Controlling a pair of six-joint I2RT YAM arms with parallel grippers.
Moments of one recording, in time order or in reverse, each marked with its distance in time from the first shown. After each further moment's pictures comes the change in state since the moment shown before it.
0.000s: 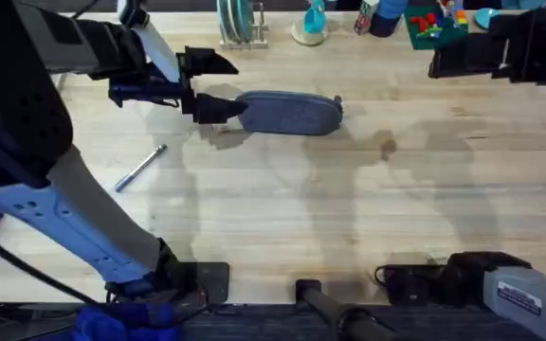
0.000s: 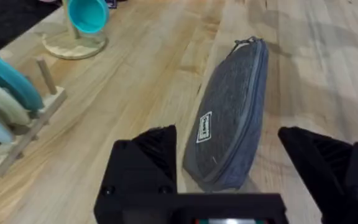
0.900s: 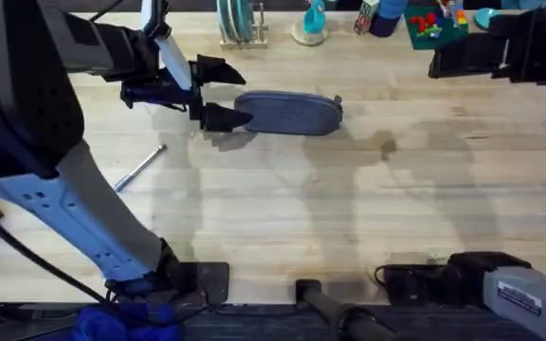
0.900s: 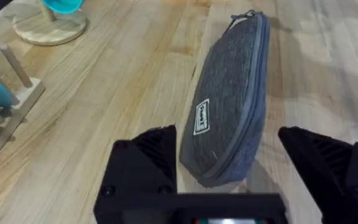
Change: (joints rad) left arm -0.043 0.043 0.002 0.000 -0.071 0.057; right arm 0.000 0.000 0.000 0.000 0.000 0.000
